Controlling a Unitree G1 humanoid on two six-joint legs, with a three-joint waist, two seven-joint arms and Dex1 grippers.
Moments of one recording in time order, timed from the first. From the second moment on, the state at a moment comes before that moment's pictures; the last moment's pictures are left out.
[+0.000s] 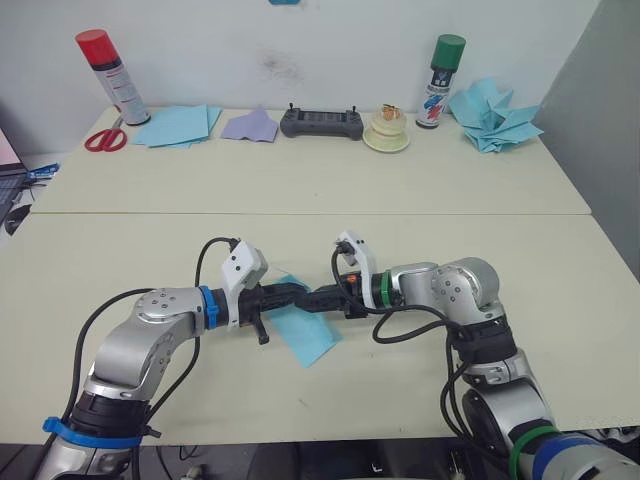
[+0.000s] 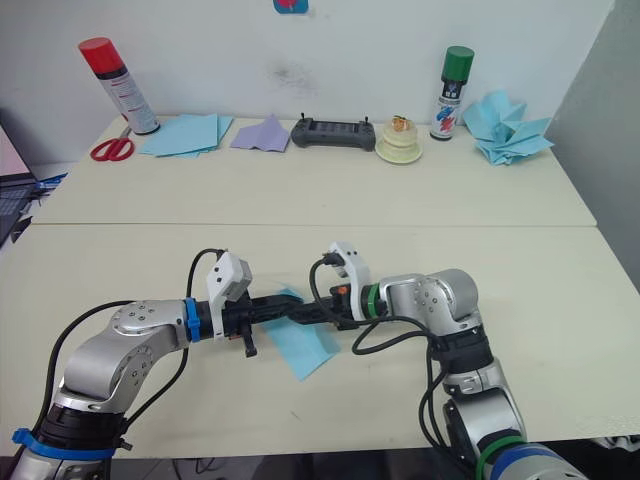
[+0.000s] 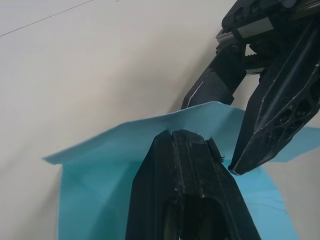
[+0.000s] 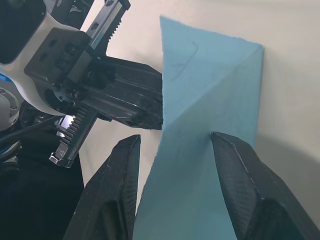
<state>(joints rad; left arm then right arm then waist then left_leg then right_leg) -0.24 0.67 -0.02 -0.24 -0.46 0.60 -0.94 -0.70 -0.09 0.10 0.00 0.64 1.40 0.53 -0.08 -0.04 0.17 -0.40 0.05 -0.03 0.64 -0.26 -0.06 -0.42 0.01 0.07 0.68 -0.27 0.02</state>
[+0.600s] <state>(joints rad) -0.18 0.74 -0.11 -0.20 -0.32 0.52 -0.96 -0.70 -0.14 0.10 0.01 0.62 1.38 0.50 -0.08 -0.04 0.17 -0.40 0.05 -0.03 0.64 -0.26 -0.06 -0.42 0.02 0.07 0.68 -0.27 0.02</state>
